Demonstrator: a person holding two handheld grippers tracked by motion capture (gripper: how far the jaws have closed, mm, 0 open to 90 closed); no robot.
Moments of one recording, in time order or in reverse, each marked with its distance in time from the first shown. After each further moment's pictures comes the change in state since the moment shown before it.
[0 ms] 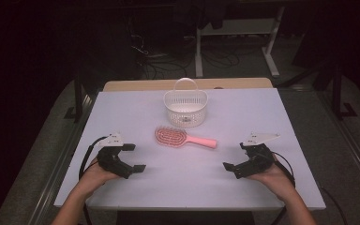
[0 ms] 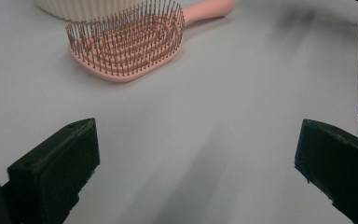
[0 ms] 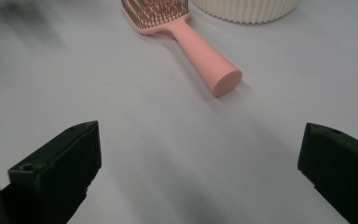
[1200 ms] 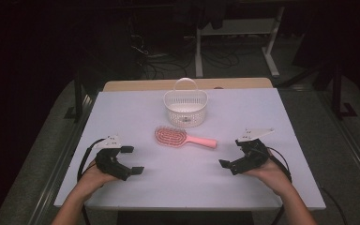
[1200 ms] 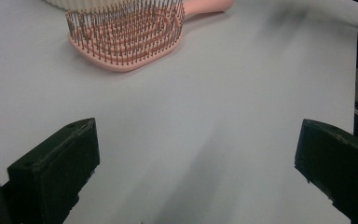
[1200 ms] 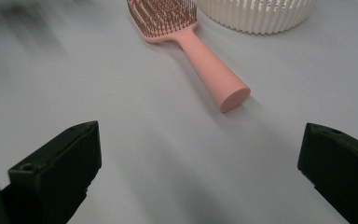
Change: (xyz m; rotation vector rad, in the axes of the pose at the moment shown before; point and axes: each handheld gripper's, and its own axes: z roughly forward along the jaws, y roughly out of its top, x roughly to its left) left arm 0.000 -0.008 -0.003 -0.002 -0.005 -0.015; right arm 0.000 0.015 0.008 0.014 0.023 -0.021
